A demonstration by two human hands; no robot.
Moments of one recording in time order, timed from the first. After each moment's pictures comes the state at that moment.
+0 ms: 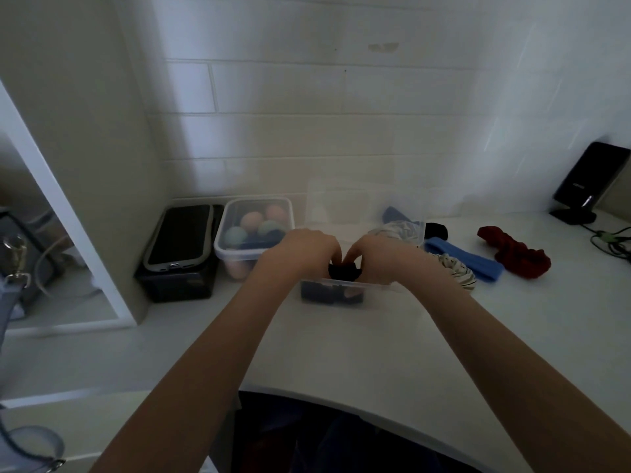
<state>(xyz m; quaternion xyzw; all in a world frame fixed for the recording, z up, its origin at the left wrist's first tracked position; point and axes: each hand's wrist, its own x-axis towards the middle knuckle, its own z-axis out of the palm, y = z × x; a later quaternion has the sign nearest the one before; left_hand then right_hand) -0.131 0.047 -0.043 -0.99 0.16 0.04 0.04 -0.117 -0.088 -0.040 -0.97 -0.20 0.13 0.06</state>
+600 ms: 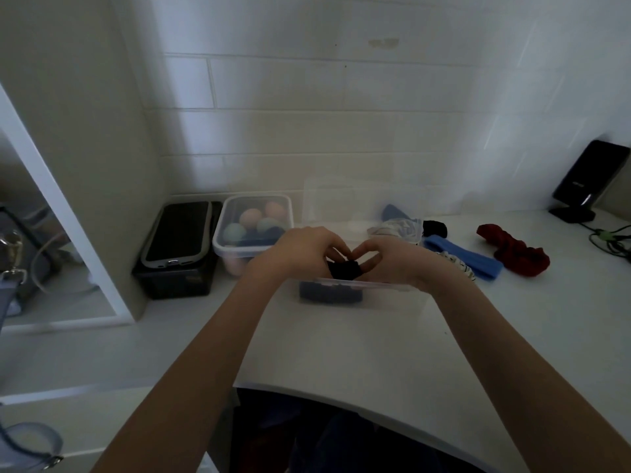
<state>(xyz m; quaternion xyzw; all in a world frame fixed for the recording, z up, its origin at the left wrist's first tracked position) -0.135 0.054 -0.047 -0.97 0.17 0.04 -0.16 -0.117 -0.114 -0.051 -0.94 -0.14 0.17 0.26</state>
